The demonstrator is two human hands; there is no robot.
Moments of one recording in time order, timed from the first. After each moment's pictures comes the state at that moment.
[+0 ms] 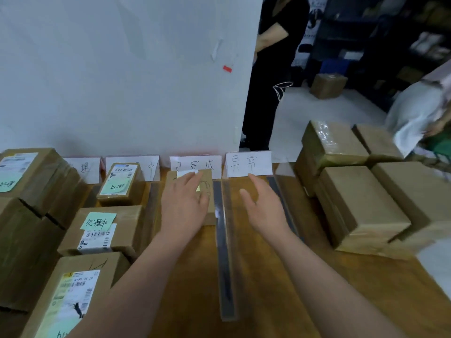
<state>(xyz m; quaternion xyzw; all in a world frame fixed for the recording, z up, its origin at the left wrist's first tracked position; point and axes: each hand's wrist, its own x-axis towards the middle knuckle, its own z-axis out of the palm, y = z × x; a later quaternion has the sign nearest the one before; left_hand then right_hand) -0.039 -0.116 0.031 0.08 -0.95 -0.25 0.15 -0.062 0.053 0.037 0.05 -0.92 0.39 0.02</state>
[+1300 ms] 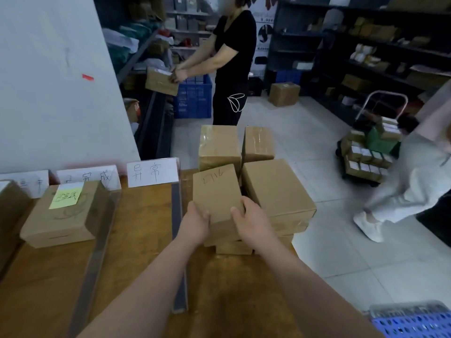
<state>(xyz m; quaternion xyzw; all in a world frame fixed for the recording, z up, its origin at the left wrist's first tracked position) -0.087 0.258 0.000 0.17 -0.86 -0.47 -0.07 -0.074 0.393 0.042 -0.04 -0.92 0.39 -0.08</state>
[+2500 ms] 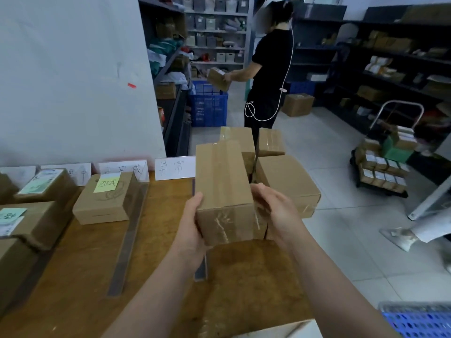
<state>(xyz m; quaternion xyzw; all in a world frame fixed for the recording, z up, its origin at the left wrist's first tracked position) 0.048 0.240 0.056 0.20 -0.49 -0.85 -0.05 0.007 0.406 0.074 -0.04 -0.69 0.72 -0.08</state>
